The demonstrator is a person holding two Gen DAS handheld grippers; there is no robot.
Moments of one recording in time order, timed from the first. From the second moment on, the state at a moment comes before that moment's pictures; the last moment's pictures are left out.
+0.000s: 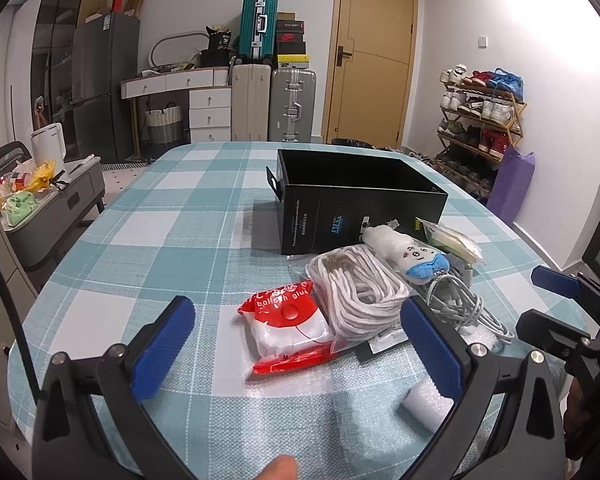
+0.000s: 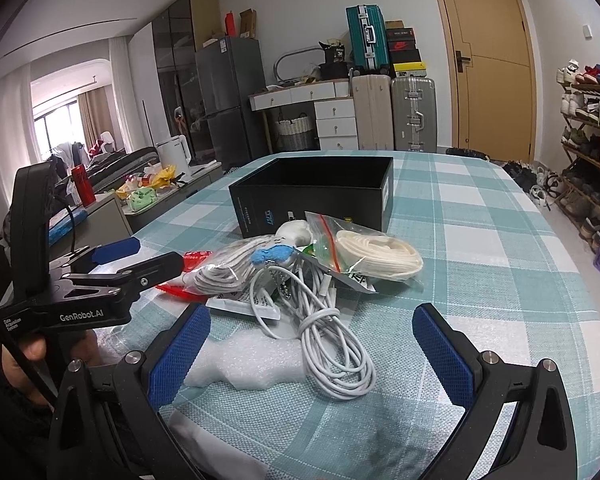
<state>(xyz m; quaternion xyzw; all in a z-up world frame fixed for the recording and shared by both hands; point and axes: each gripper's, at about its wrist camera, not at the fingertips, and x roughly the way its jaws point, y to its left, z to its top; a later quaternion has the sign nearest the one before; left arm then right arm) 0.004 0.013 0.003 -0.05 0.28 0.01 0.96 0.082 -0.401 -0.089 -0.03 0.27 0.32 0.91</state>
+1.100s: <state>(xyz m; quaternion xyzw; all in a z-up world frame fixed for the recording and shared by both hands) 0.007 0.019 -0.002 -0.05 0.28 0.01 0.96 0.089 -0.403 -0.091 -0.02 0.30 0.32 0.90</state>
